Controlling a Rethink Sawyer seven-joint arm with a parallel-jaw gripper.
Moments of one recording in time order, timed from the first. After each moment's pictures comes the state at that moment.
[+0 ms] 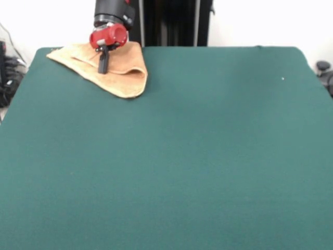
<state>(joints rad) -0.34 0.15 -0.62 1.88 -0.44 -1.48 2.91</state>
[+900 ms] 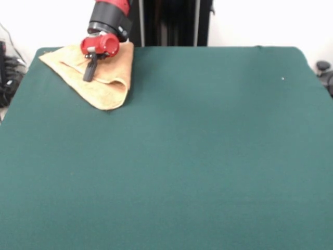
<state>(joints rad) -0.28 0.15 -0.62 1.88 -0.23 -1.43 2.91</state>
